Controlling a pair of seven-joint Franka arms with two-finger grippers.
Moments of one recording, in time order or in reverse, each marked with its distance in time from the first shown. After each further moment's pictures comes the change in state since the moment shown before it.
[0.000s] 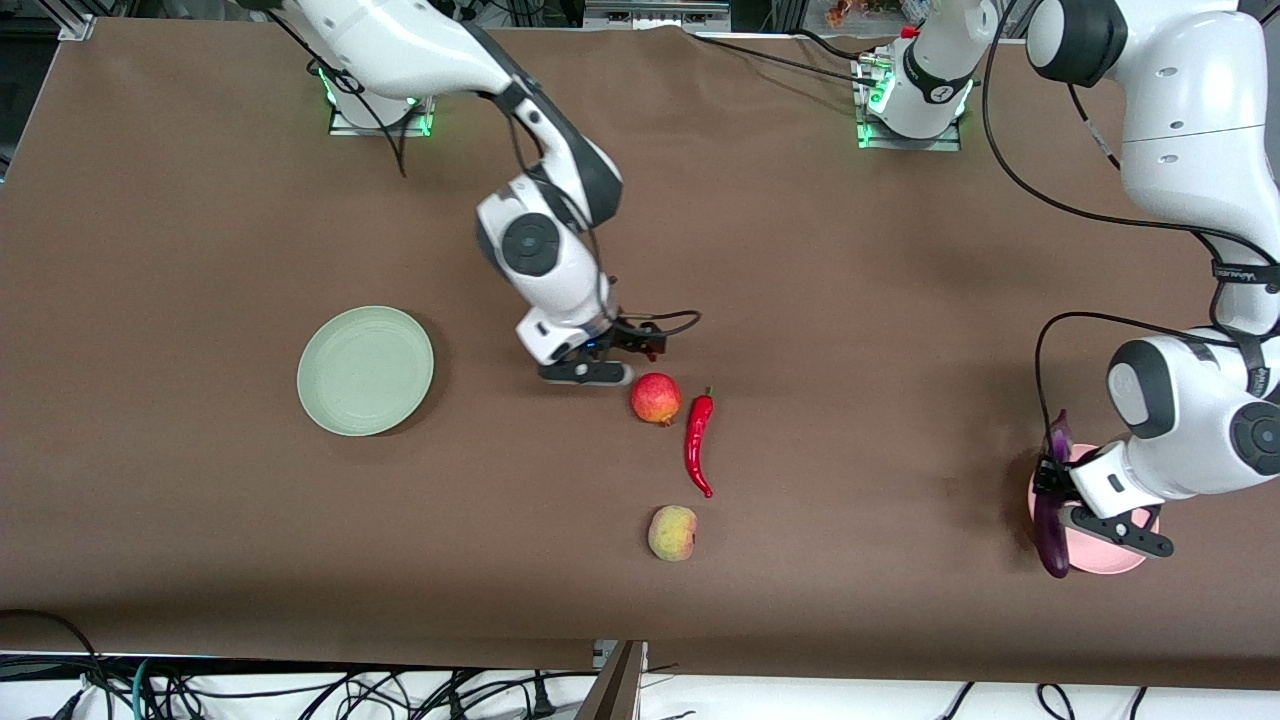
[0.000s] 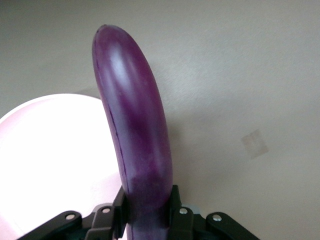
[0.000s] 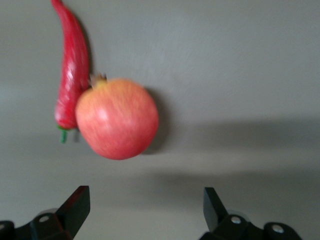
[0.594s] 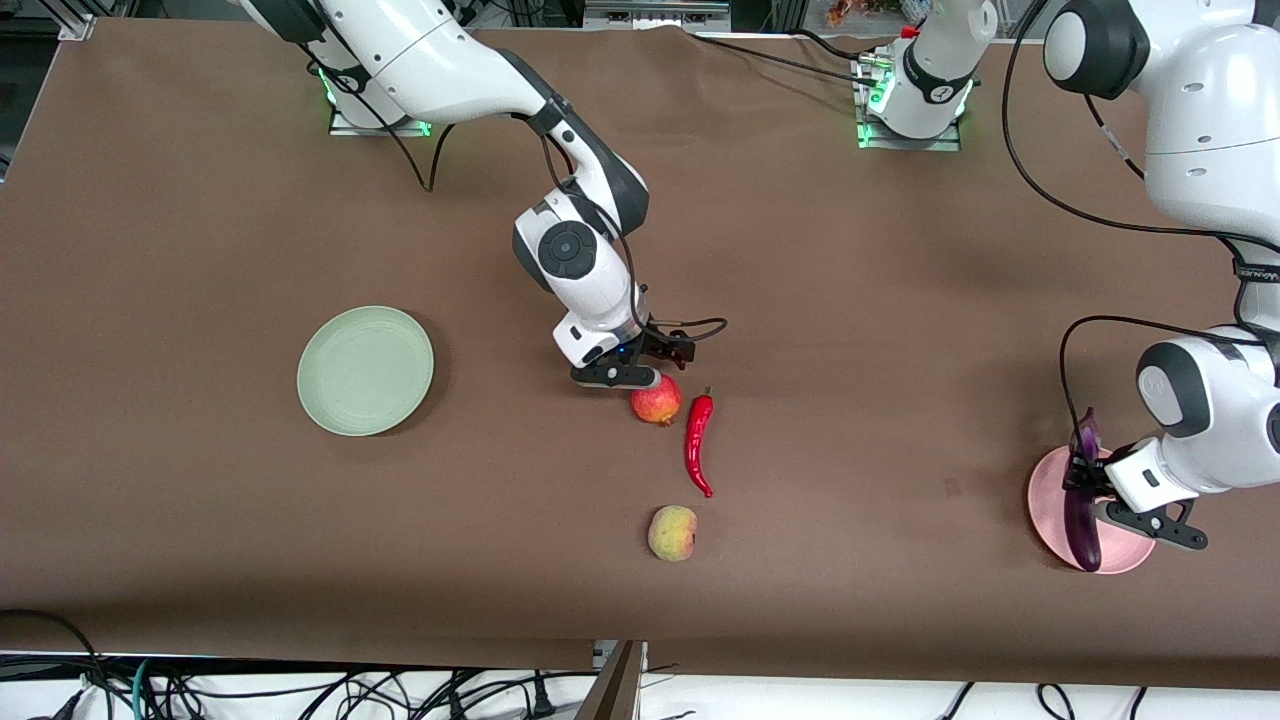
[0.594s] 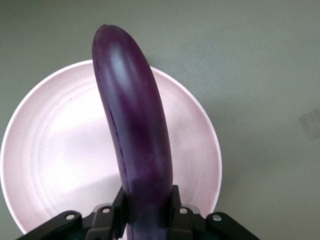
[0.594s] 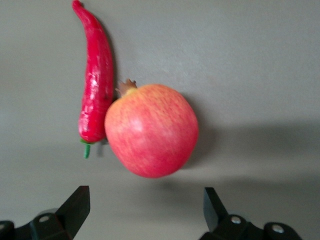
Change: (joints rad) left arm 0.070 0.035 -0.003 -0.003 -0.001 0.047 0.044; right arm 0.027 0.062 -0.003 0.096 -0.003 0.052 0.073
